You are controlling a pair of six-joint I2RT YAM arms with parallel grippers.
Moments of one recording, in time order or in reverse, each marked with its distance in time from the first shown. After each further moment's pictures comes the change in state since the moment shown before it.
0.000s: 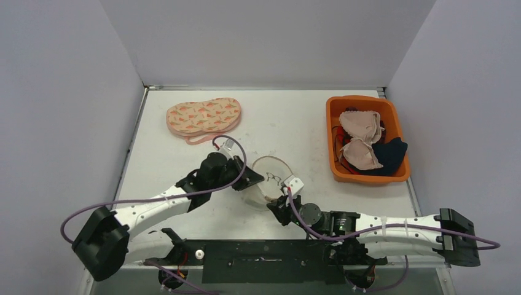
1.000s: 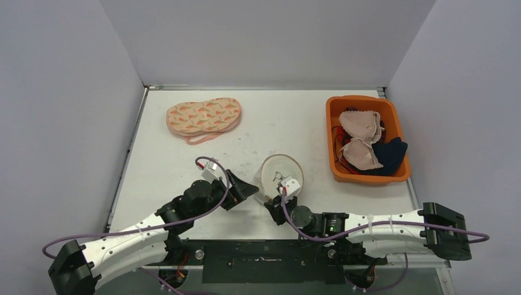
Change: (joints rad) left arm -0.129 -0.362 -0.212 -0.035 -0.167 -0.003; right arm 0.034 0.119 -0.014 0.109 0.141 0.070
